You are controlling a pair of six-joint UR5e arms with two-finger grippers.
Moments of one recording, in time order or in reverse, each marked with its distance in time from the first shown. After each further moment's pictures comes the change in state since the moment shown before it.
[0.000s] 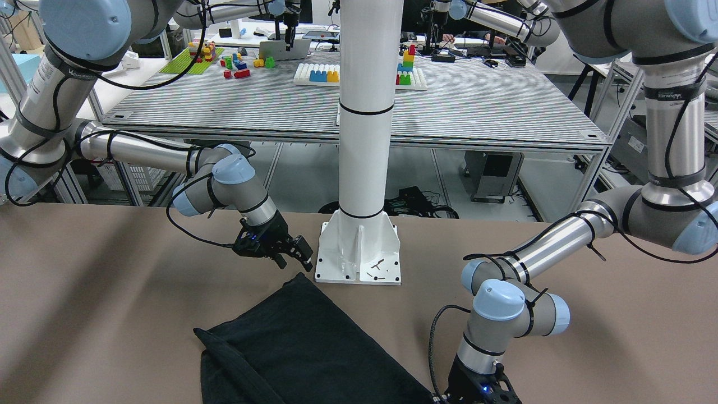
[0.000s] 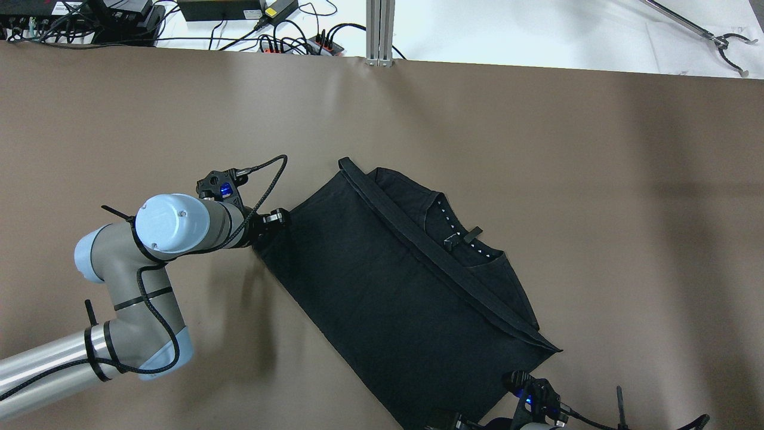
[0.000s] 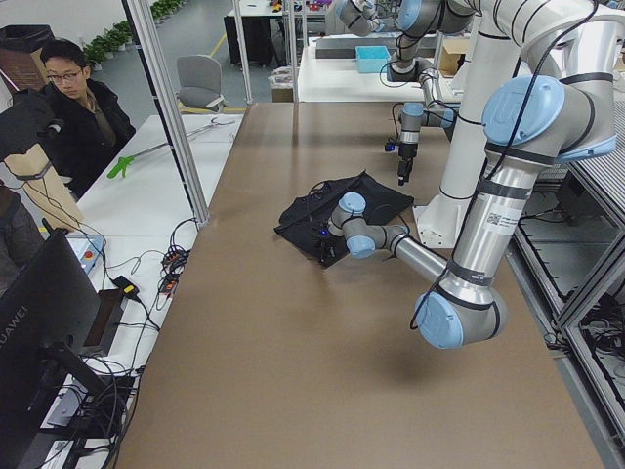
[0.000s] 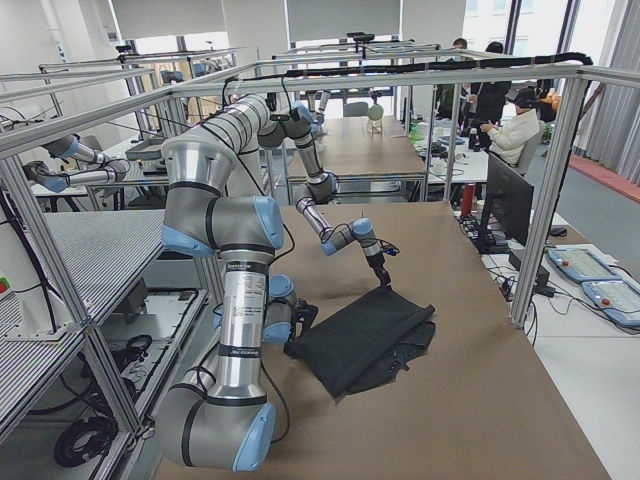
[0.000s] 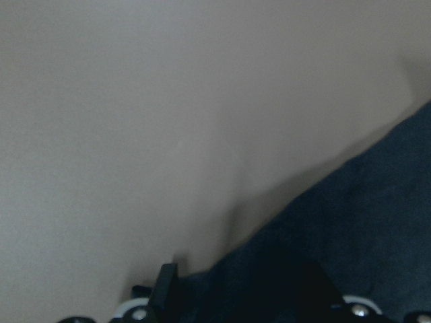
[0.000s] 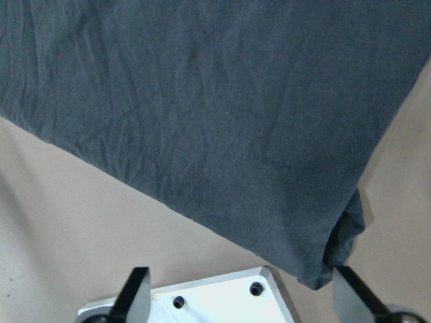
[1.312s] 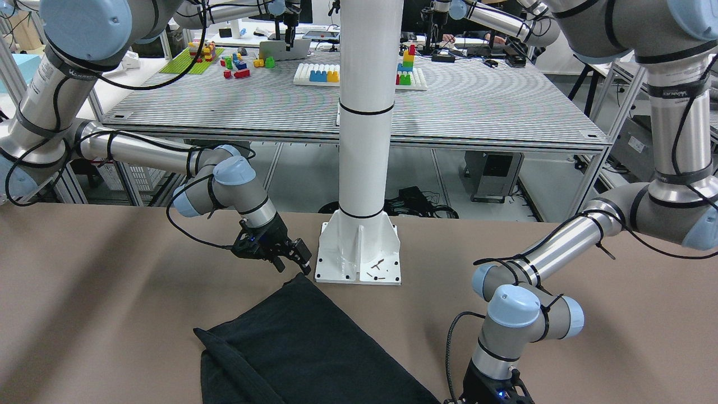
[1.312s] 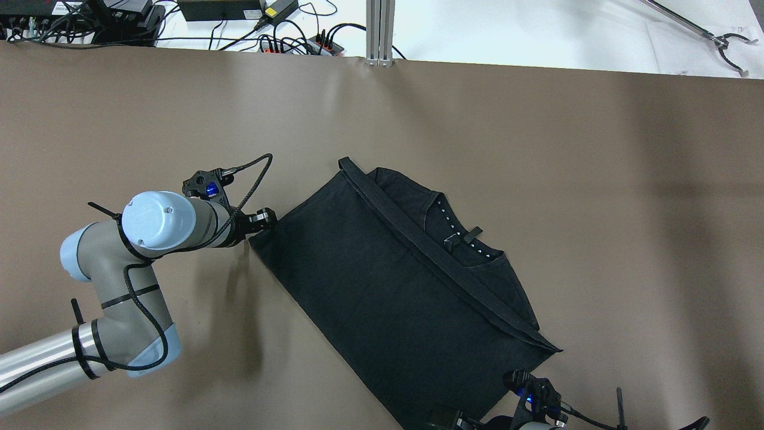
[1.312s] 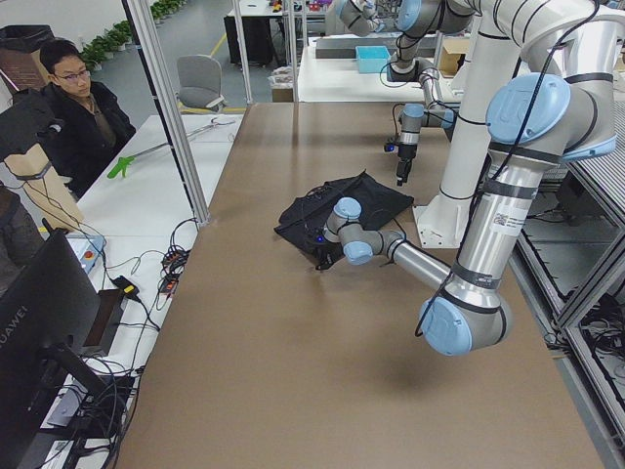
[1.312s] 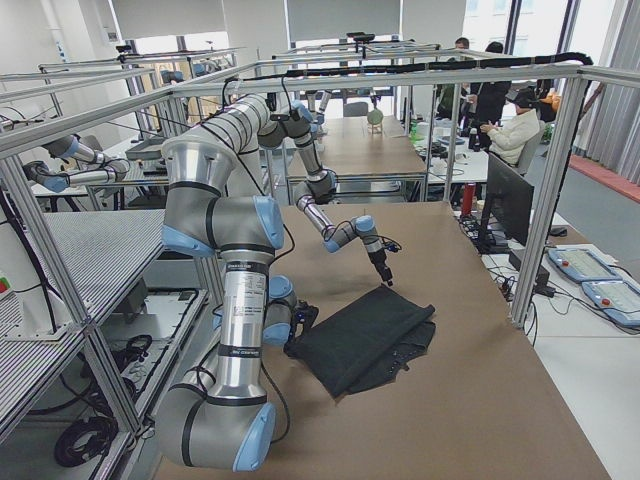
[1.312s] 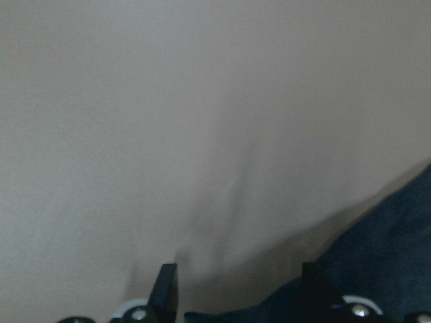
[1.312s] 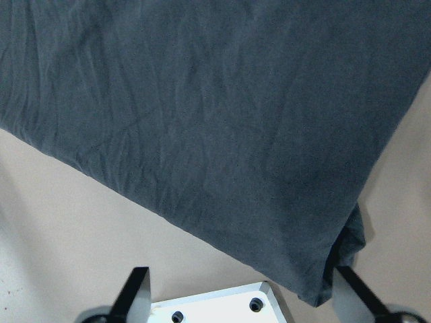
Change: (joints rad) left arm -0.017 0.034 0.002 -0.004 -0.025 -0.003; right arm -0.005 -0.002 -0.011 0.000 -0.032 0.000
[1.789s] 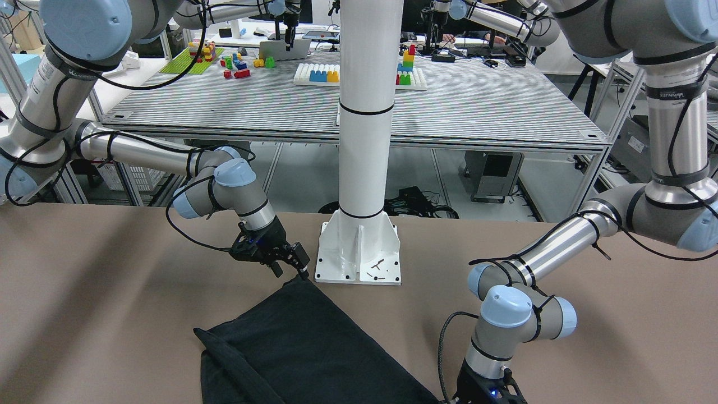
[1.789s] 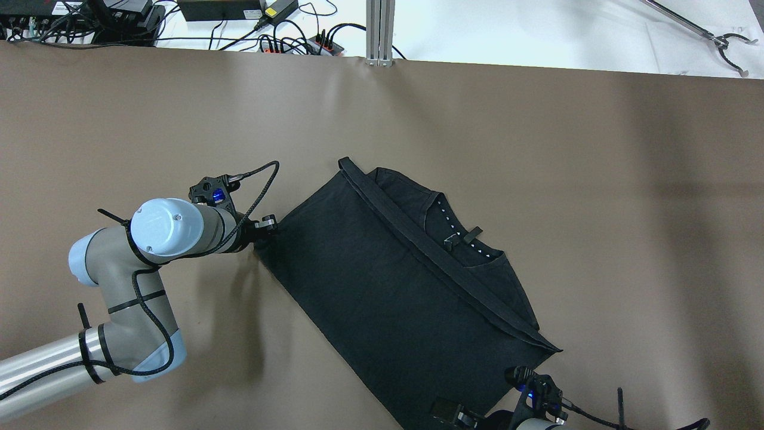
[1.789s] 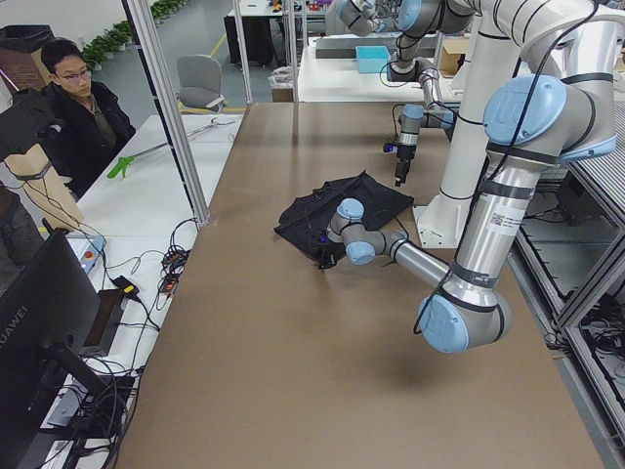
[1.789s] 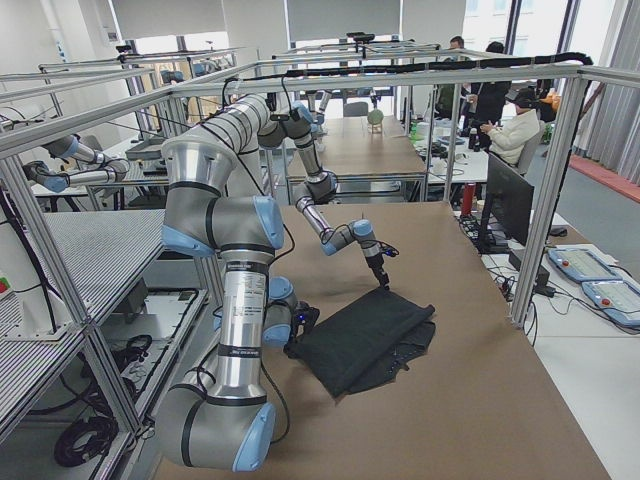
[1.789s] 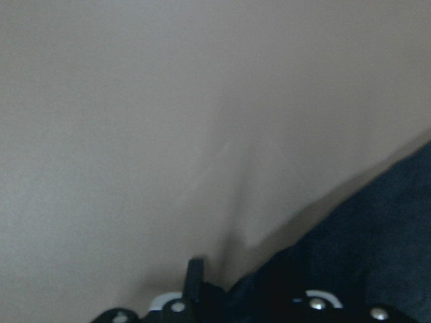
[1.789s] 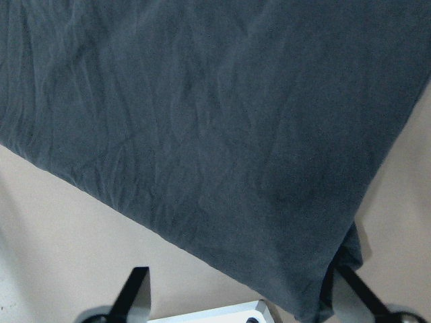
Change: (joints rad) left arm 0.018 -0.009 0.014 -0.004 0.011 -0.004; right arm -0.001 0.000 -0.013 0.000 -0.049 -0.001
